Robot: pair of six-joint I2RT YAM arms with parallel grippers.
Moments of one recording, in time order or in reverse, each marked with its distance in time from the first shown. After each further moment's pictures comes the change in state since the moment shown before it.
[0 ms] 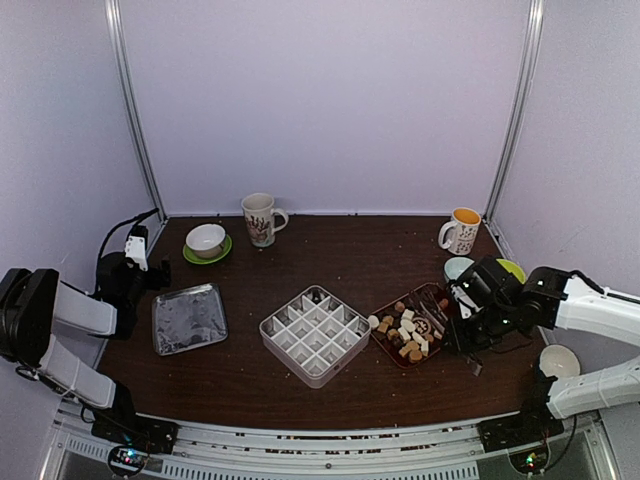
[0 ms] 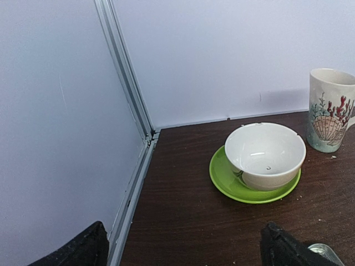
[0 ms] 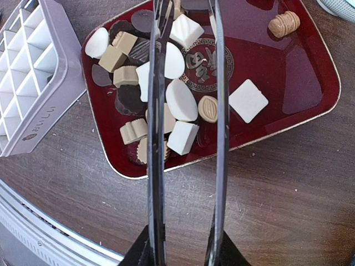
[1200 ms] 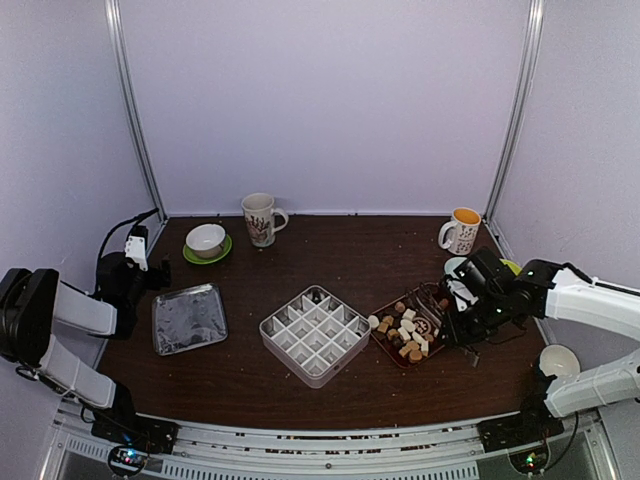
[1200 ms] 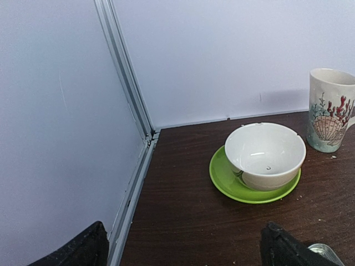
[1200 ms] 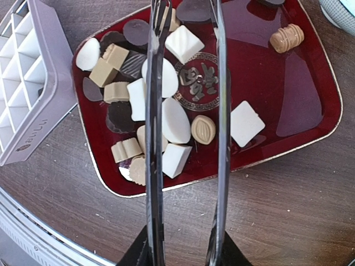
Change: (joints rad) left arm 0.000 0.000 0.000 0.000 0.000 0.000; right arm -0.093 0.084 0.023 0.047 -0.048 -0.108
